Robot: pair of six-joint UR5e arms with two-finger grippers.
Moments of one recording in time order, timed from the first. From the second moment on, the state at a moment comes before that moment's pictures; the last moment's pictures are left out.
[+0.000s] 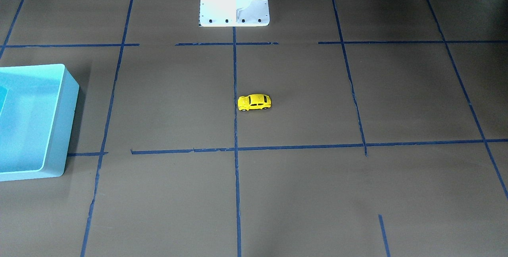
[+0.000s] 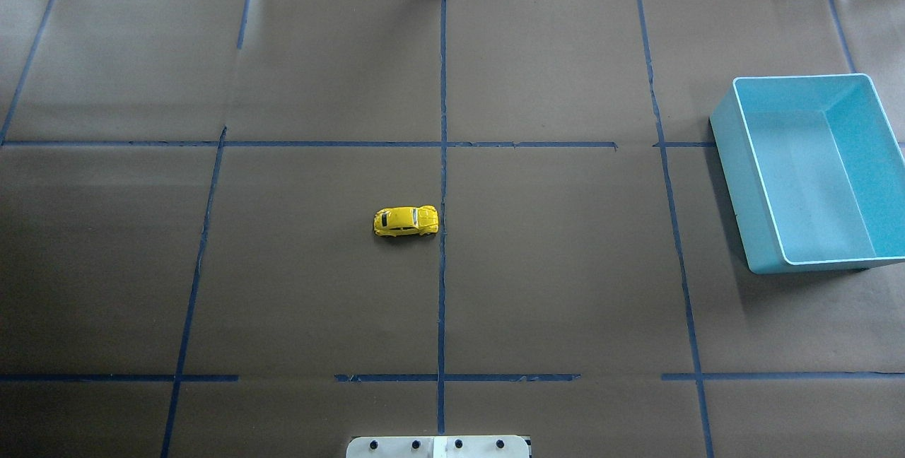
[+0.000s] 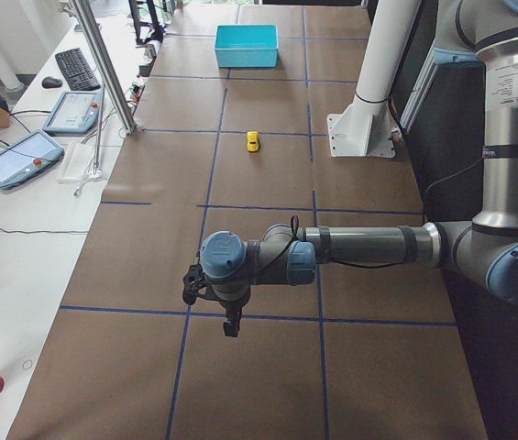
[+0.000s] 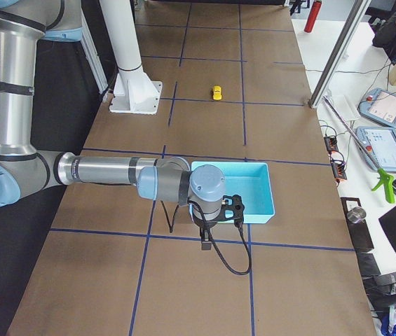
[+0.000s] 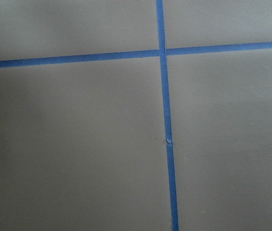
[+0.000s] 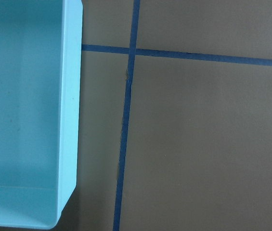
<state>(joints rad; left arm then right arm) -1.58 -1.47 -1.64 -1.57 -2.40 0.11 1.64 -1.72 1.75 -1.66 2.35 -0.17</state>
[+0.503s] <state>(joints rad) -1.58 -1.47 -1.64 -1.57 -2.40 0.11 1.65 -1.73 1.76 -1.65 2.35 -0.17</state>
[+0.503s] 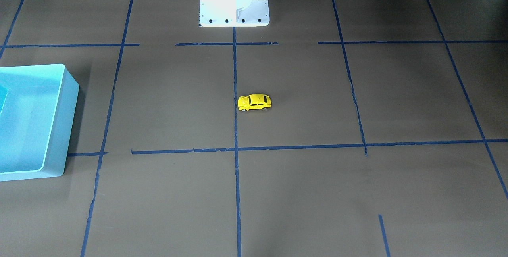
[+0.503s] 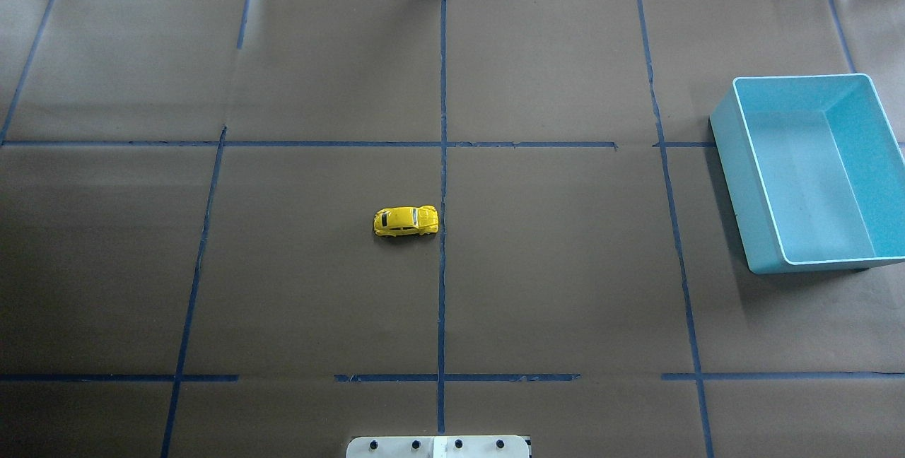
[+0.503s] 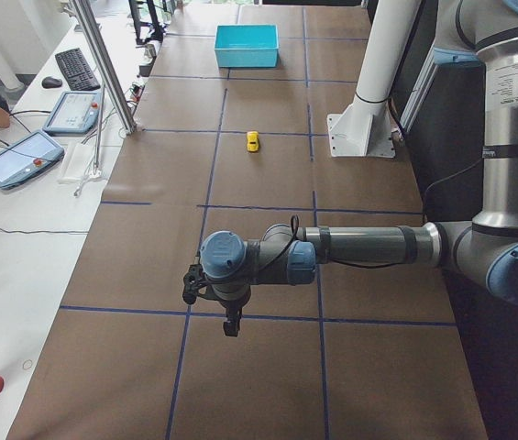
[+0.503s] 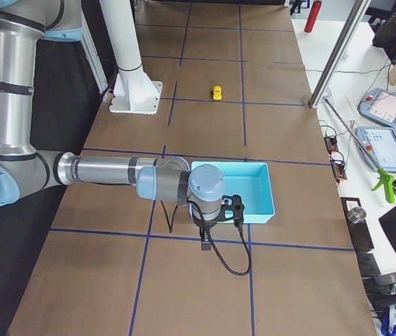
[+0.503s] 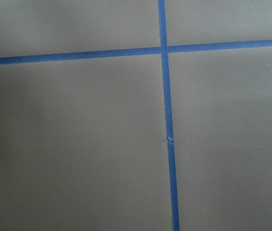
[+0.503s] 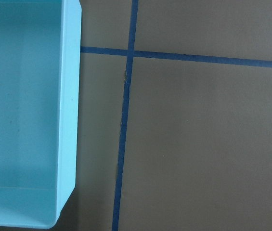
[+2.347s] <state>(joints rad) -1.28 -1.75 -1.75 -1.56 -2.39 -0.01 1.67 -1.74 1.76 -1.65 2.35 -0.17</state>
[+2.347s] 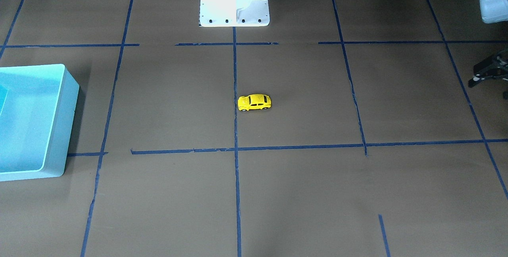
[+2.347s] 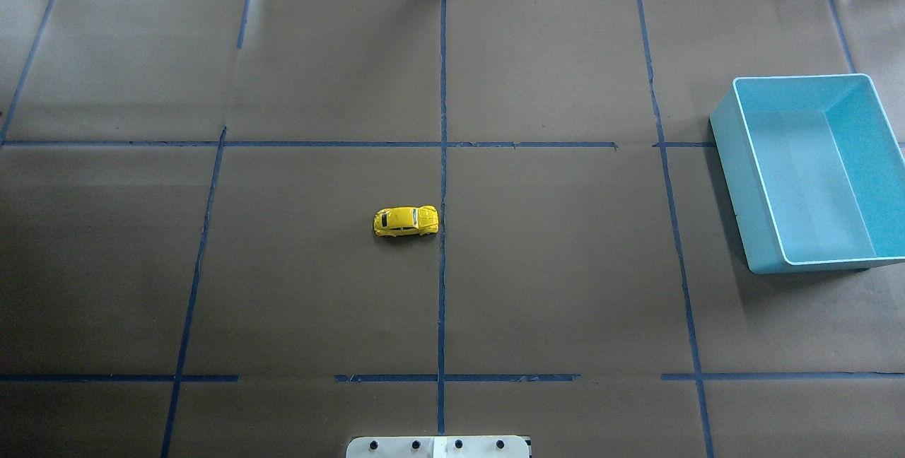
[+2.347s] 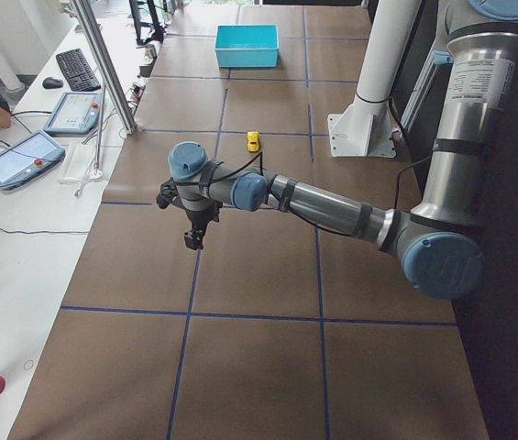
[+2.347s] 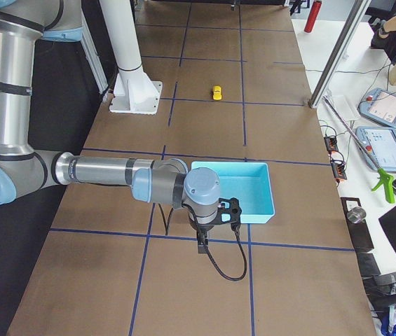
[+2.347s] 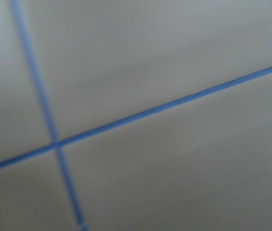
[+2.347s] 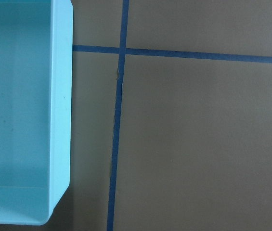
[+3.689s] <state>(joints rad) -0.71 -2.21 -1.74 -1.49 -1.99 -0.04 1.67 -1.74 1.76 -1.65 2.35 -0.18</state>
